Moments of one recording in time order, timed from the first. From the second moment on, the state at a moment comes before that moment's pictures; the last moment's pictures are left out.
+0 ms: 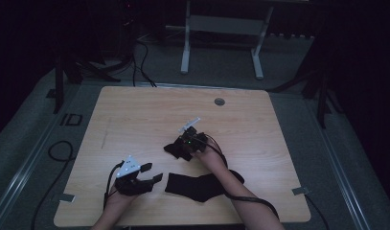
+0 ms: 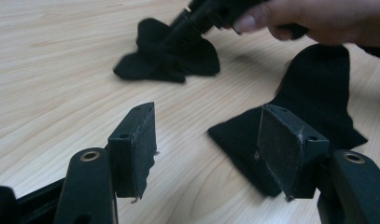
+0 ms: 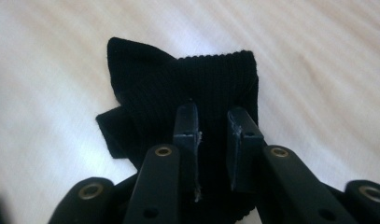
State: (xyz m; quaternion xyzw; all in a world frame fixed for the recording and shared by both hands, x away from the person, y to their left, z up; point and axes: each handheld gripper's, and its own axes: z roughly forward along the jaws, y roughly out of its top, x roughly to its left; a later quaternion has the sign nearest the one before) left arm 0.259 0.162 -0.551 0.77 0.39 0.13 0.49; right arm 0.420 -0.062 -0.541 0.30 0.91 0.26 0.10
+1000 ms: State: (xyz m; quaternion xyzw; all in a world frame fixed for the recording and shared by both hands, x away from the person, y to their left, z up) left arm 0.341 0.048 -0.556 0.86 0.31 0.13 0.39; right arm 0.405 -0.135 -0.541 0.33 0.89 0.31 0.03
